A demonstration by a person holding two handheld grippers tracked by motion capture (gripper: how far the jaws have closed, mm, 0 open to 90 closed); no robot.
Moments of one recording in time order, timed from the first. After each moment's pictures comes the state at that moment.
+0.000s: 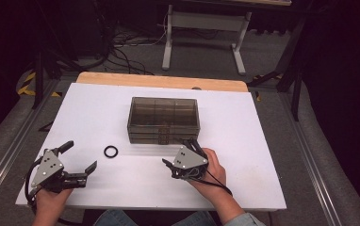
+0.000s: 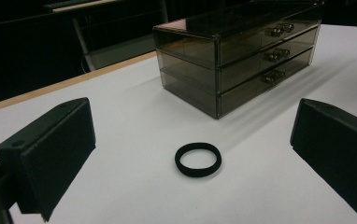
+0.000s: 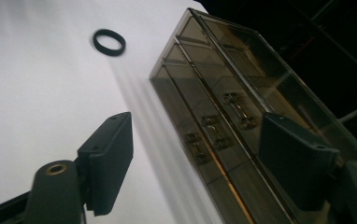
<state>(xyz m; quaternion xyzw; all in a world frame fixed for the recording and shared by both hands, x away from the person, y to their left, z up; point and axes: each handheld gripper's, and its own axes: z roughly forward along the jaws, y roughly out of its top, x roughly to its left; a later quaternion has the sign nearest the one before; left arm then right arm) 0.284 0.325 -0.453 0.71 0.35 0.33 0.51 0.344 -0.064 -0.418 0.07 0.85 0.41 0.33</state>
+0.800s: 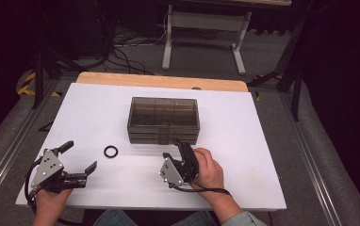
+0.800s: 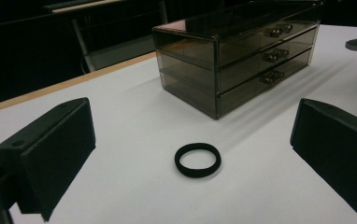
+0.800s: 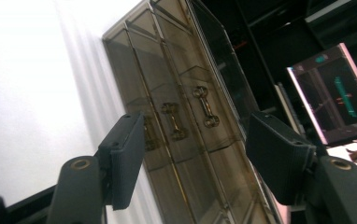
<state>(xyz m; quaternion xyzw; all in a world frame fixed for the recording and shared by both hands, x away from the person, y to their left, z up) 0.284 0.325 -0.452 0.71 0.34 0.33 0.52 0.329 -0.037 -0.436 0.00 0.82 0.28 0.50</state>
